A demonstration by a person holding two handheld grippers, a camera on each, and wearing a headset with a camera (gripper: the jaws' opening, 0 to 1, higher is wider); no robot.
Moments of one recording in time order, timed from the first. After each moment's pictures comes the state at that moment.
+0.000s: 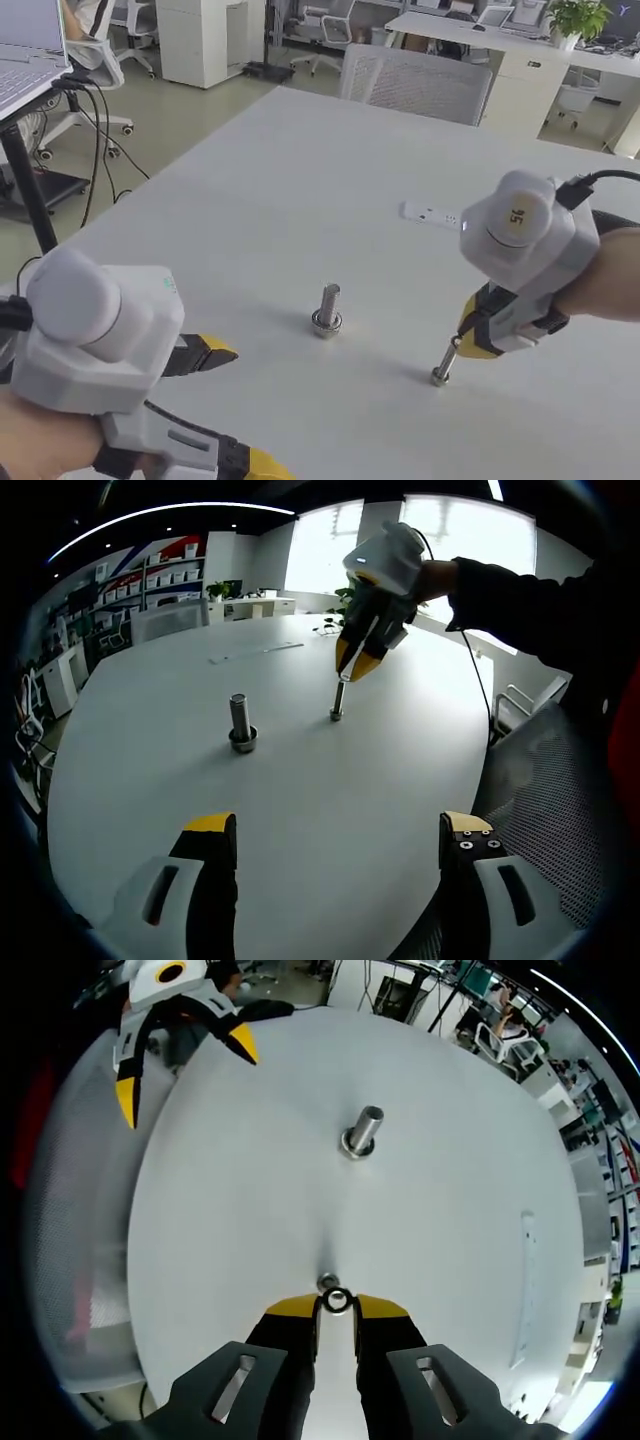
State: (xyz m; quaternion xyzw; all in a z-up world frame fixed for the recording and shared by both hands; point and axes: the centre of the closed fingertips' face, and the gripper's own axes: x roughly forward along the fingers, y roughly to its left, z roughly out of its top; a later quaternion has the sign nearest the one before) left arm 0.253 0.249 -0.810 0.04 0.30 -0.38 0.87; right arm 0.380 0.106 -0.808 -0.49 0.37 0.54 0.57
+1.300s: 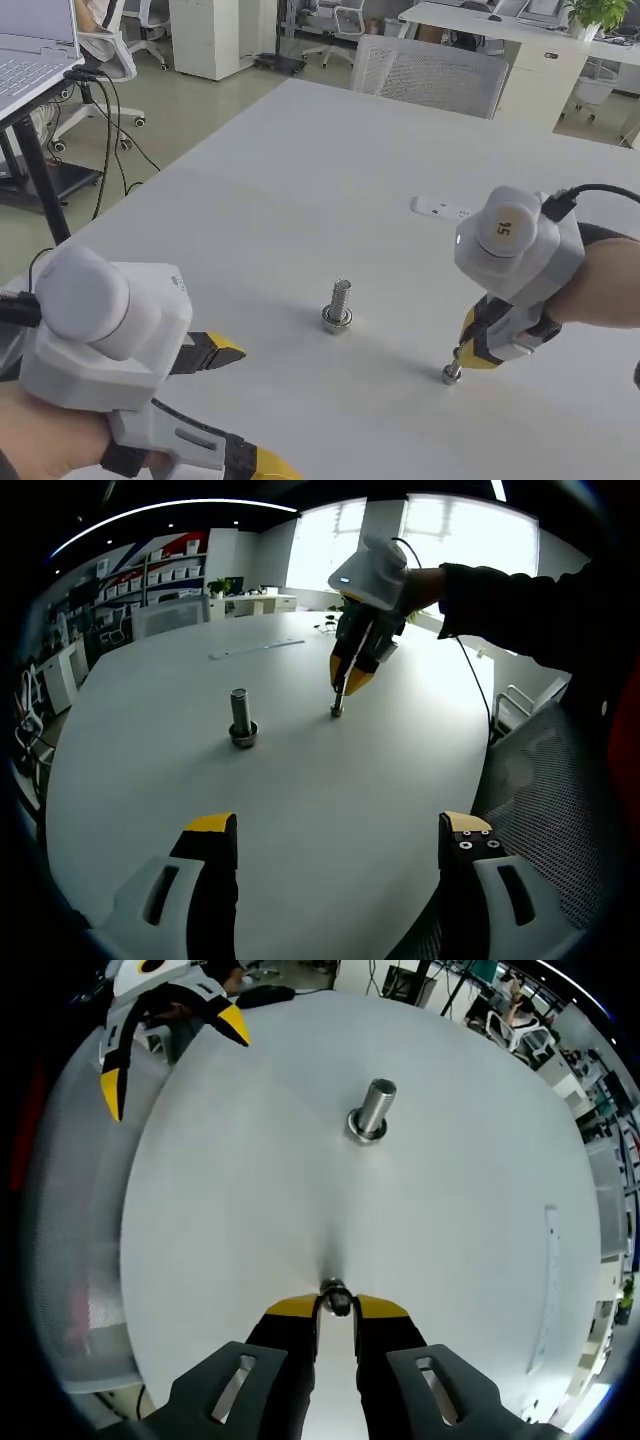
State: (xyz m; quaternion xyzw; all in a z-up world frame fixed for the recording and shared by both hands) left arm 0.256 0.250 -0.813 0.04 0.31 -0.38 0.87; right arm 0.391 0.106 -0.841 -0.49 0.40 0.55 0.55
